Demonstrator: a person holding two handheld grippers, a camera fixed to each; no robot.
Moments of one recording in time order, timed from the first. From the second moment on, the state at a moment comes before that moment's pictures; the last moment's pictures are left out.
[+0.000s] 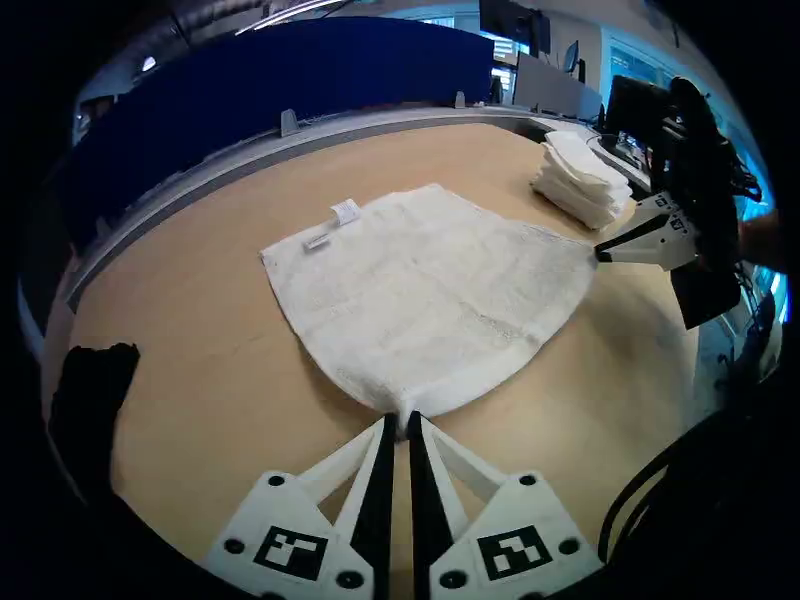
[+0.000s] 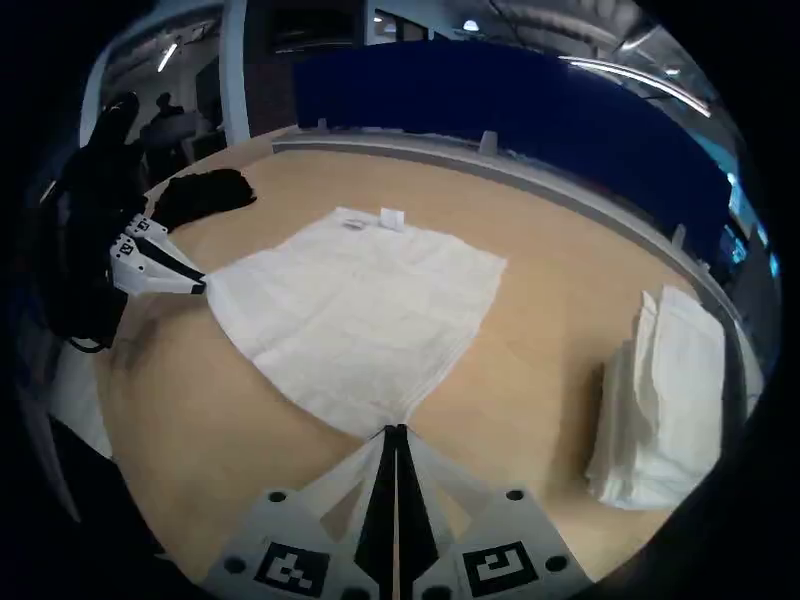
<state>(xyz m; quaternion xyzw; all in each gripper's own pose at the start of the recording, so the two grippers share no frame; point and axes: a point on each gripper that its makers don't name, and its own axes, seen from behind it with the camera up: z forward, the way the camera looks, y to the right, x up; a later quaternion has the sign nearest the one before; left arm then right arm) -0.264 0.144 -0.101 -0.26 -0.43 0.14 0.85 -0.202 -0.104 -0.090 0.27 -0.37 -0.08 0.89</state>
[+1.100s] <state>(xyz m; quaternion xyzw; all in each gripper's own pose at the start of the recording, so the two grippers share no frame) -0.193 0.152 -0.133 -0.25 -0.45 0.09 0.85 -0.111 -0.090 -0.120 0.27 -0.35 -0.05 0.89</state>
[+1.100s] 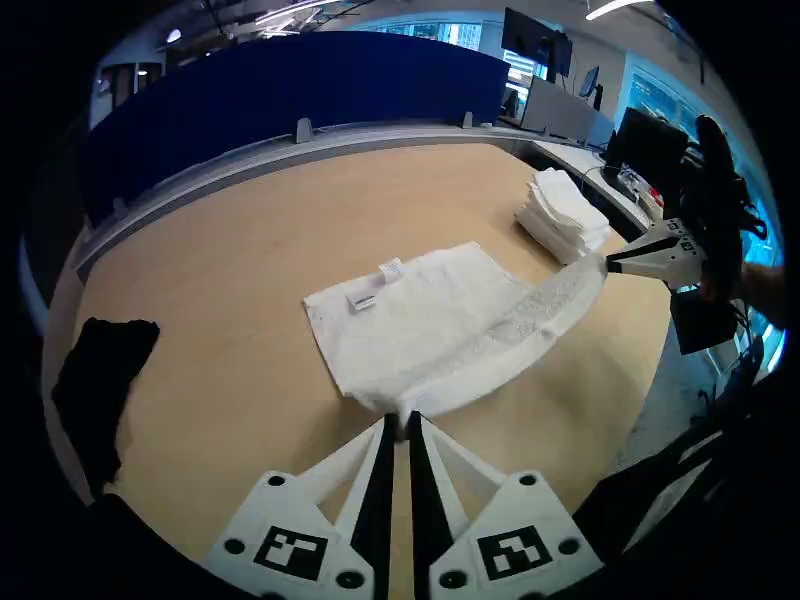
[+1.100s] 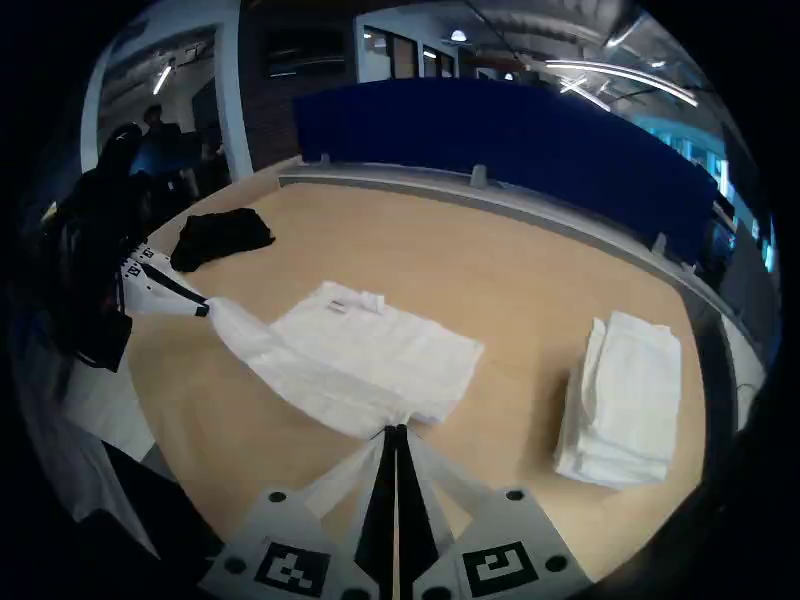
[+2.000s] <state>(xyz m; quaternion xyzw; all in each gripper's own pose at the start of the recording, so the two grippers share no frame) -0.231 0.153 -0.045 -0.24 -0.47 0.10 0.85 -0.152 -0.088 -0.024 0.25 -0.36 -0.04 0.90</state>
